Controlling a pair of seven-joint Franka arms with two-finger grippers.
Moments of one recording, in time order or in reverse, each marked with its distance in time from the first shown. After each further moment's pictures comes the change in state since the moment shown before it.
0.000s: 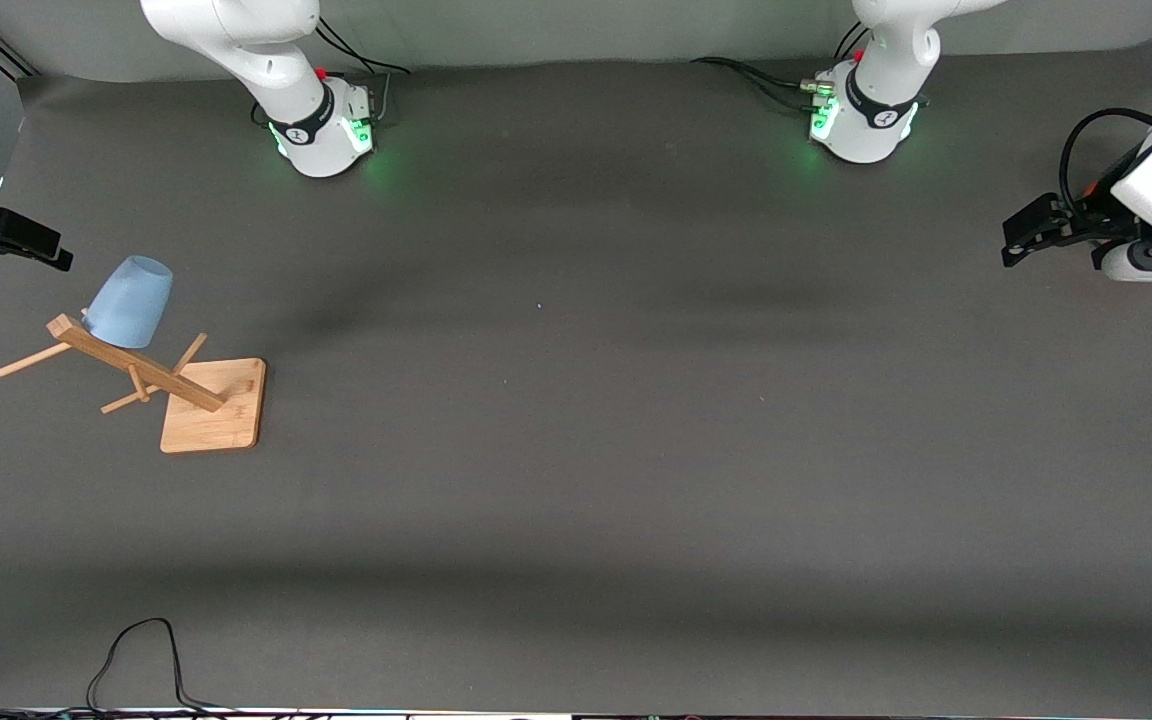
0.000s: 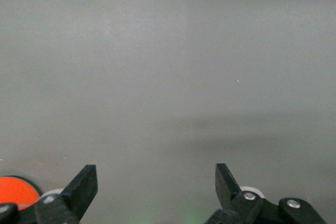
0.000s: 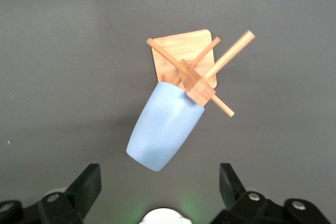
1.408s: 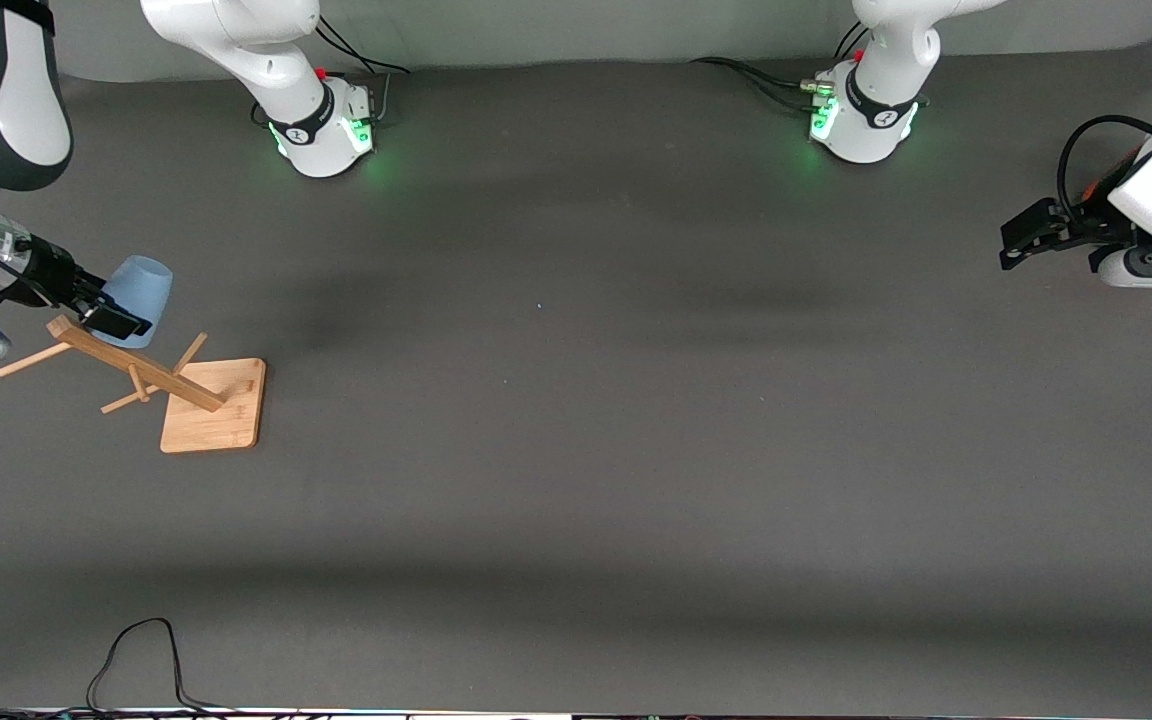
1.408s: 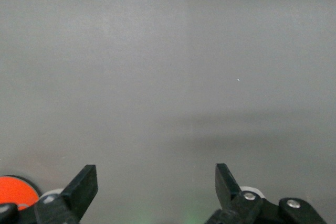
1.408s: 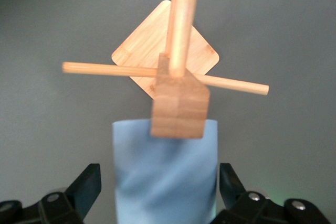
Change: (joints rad) left arm 0.000 0.010 0.000 0.000 0.000 0.000 0.000; right arm 0.006 0.005 -0.035 -0.367 0.028 0.361 0.508
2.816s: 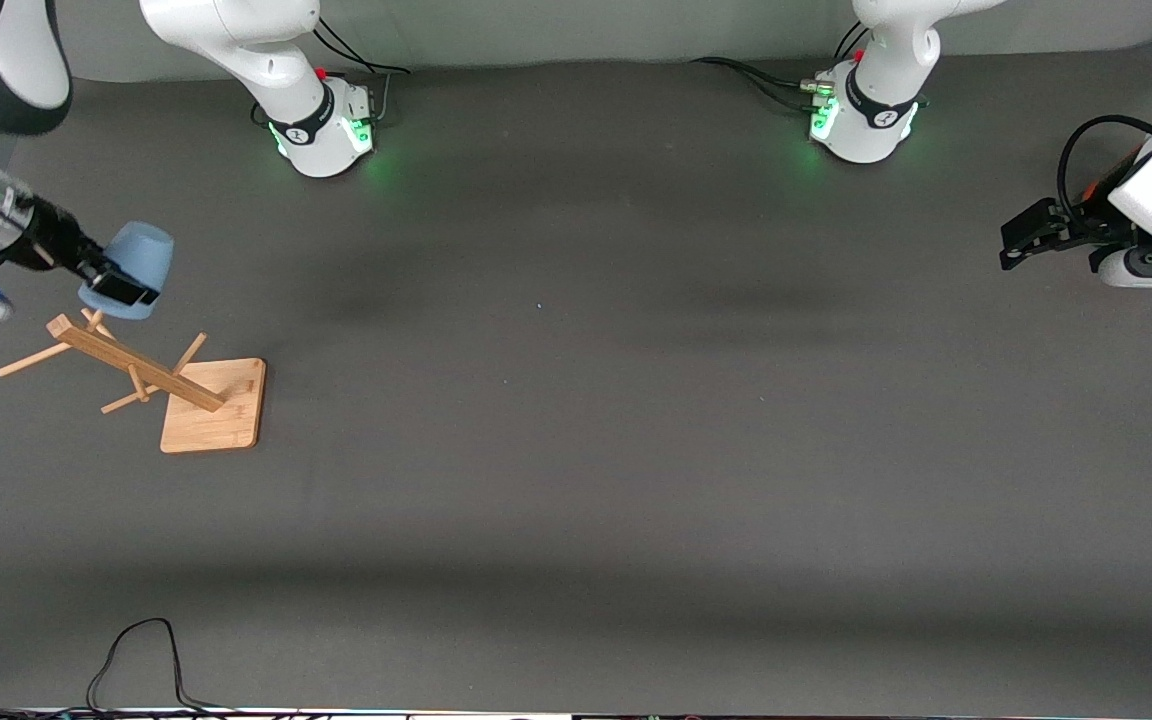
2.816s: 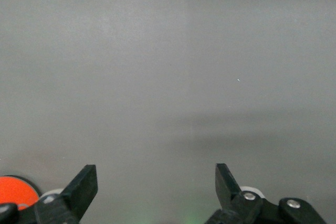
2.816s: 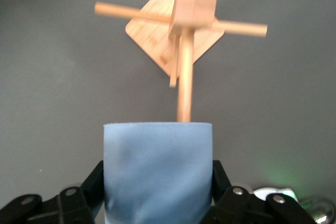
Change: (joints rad) left arm 0.000 0.000 0.000 0.000 0.000 0.000 0.000; right arm 0.110 -0.166 0.003 -0.015 0.009 -0.138 0.124
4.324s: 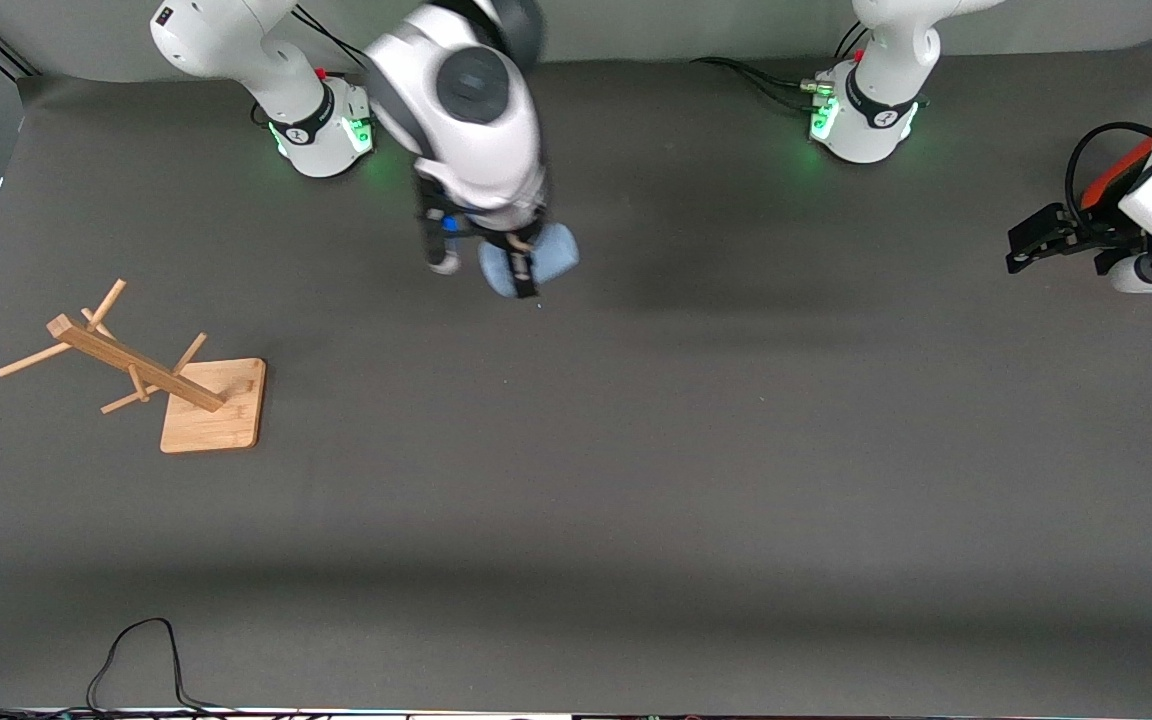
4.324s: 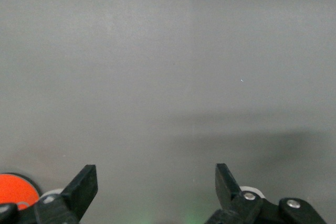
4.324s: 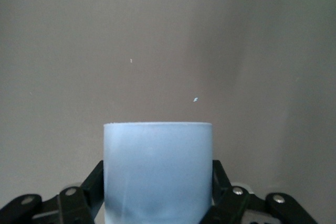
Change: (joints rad) left arm 0.013 0.009 0.003 0.000 0.000 0.000 0.000; right arm 0.848 0.642 0.011 0.523 0.082 0.140 1.538
